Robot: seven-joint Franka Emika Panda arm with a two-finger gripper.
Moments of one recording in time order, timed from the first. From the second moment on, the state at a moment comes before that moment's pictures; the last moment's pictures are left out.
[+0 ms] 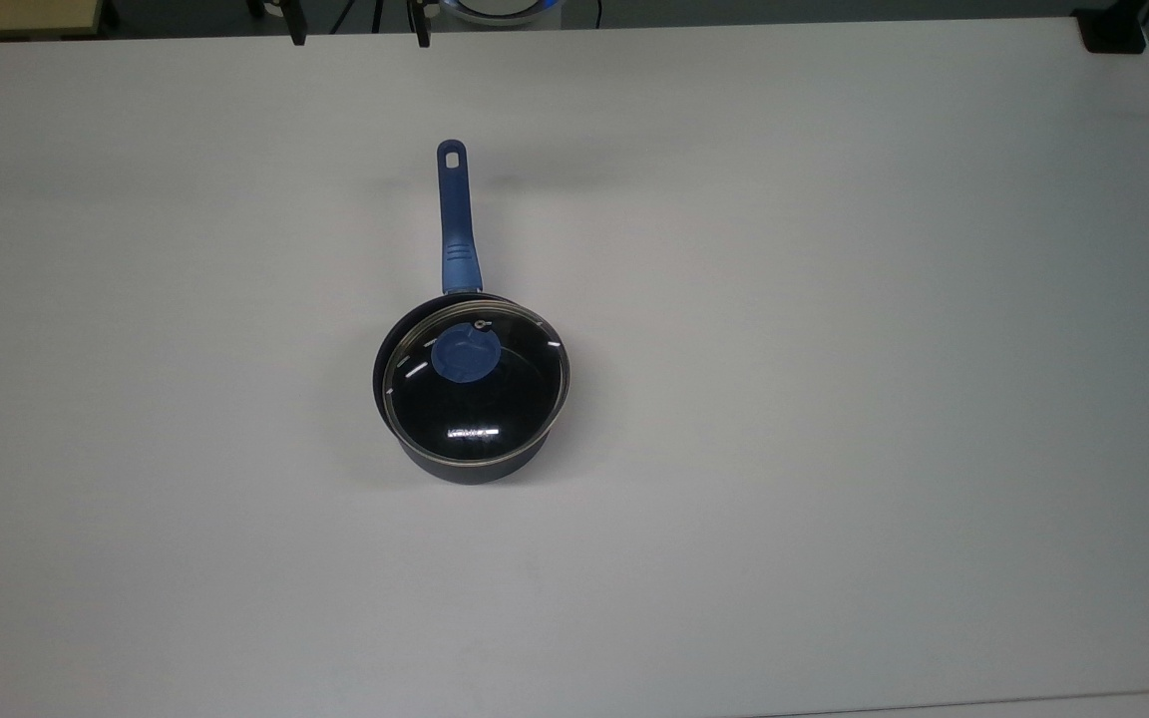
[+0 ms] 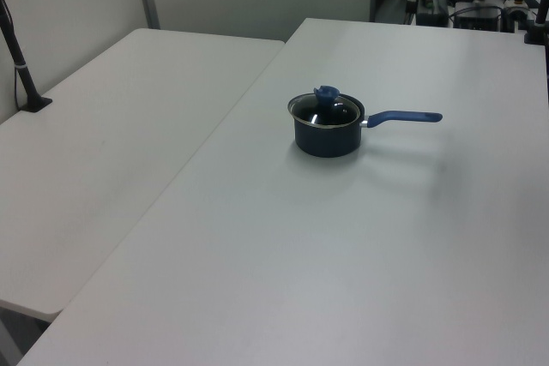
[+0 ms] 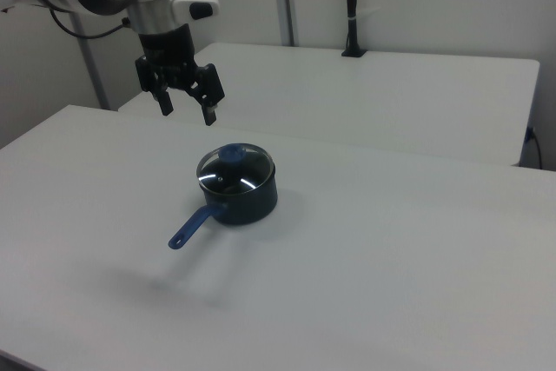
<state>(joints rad) 0.04 -0.05 -0.13 -1.67 0.01 1.69 -0.09</state>
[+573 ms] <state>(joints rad) 0.04 -0.04 -0.13 -1.67 0.01 1.70 -0.09</state>
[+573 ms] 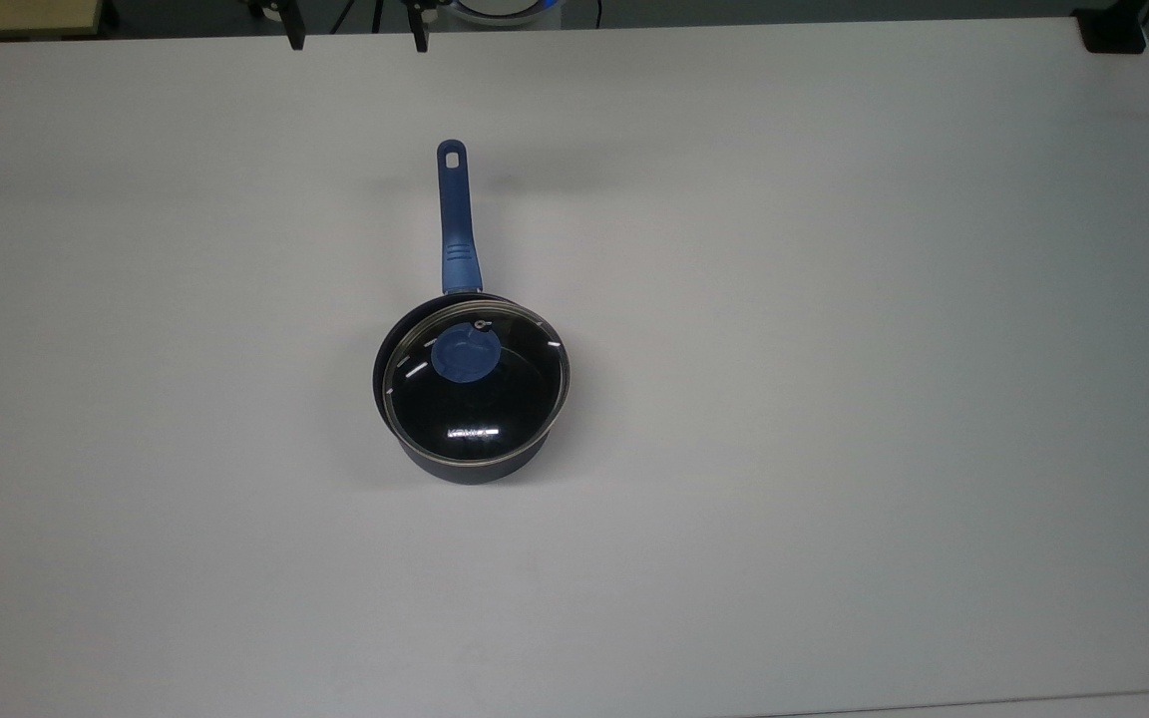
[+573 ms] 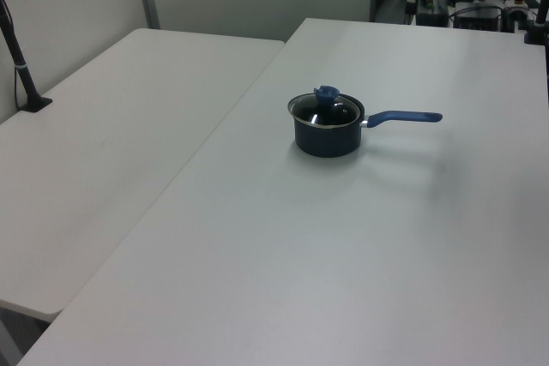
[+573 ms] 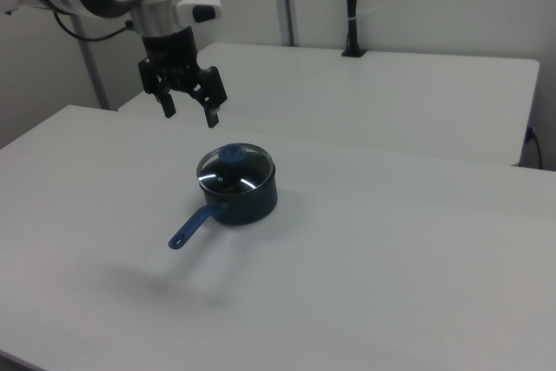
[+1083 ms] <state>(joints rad) 0.04 0.11 -0.10 -1.65 0.06 1.89 0.10</state>
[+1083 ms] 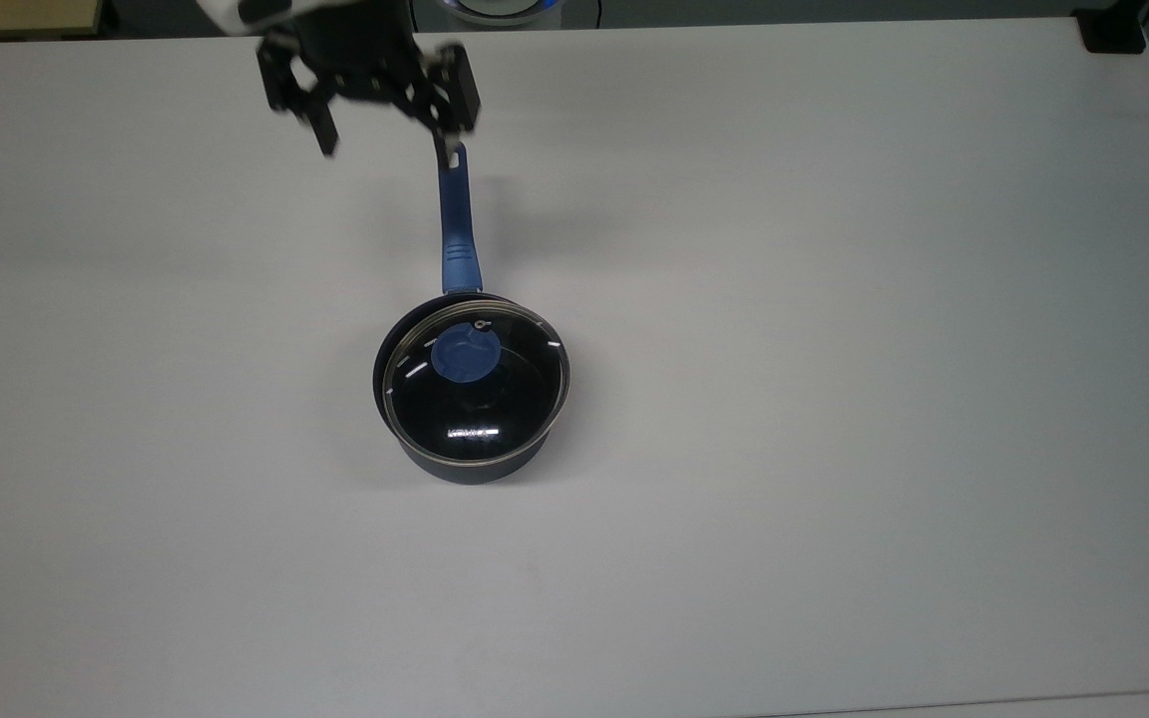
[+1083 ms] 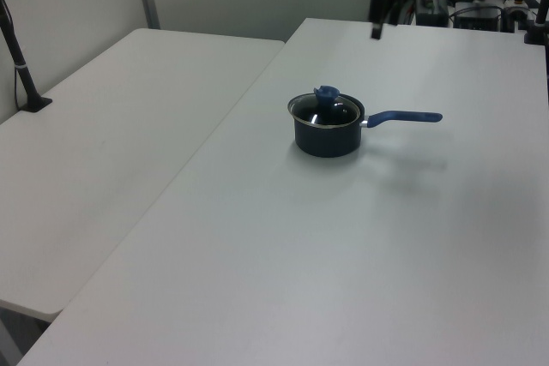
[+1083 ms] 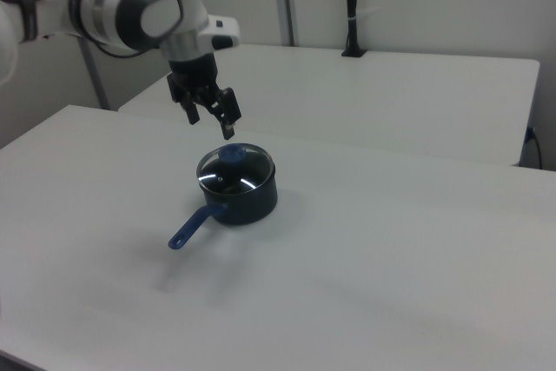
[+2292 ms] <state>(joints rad) 0.11 0.41 -0.08 -1.57 0.10 2.21 0.44</state>
